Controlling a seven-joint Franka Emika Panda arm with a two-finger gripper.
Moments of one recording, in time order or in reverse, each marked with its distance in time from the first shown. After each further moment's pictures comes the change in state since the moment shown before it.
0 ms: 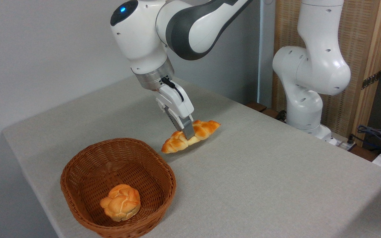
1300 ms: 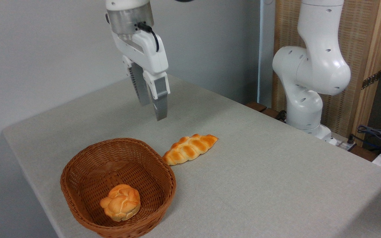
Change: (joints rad) arm 0.004 0.005 0.018 0.305 0.052 -0.034 0.001
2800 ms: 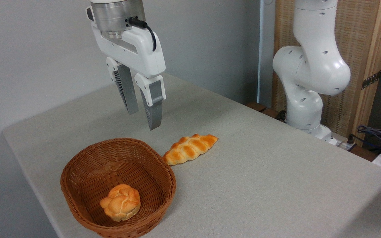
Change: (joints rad) arm -0.014 0.132 0.127 0.214 0.000 -0.066 0.007
